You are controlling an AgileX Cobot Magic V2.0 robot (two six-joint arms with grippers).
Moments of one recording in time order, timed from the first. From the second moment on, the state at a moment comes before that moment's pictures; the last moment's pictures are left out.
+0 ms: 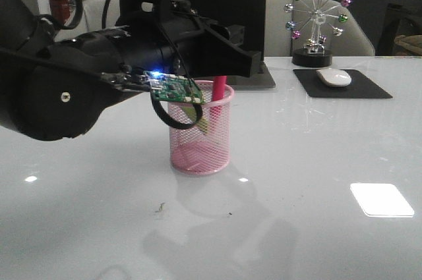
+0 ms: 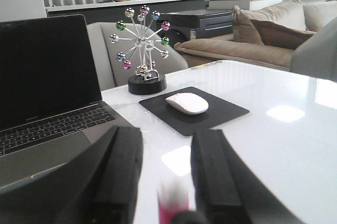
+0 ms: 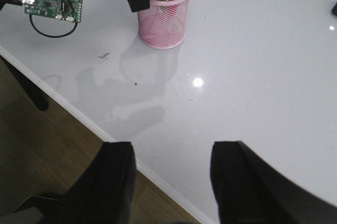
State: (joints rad) left arm -0.78 1.93 -0.86 -0.14 -1.05 0.13; right arm 0.61 0.55 -0.60 -0.01 0.72 0.02
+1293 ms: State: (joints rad) left arm -0.78 0.63 -0.78 -0.02 0.76 0.13; right arm 0.61 0.55 -0.60 -0.01 0.72 0.02
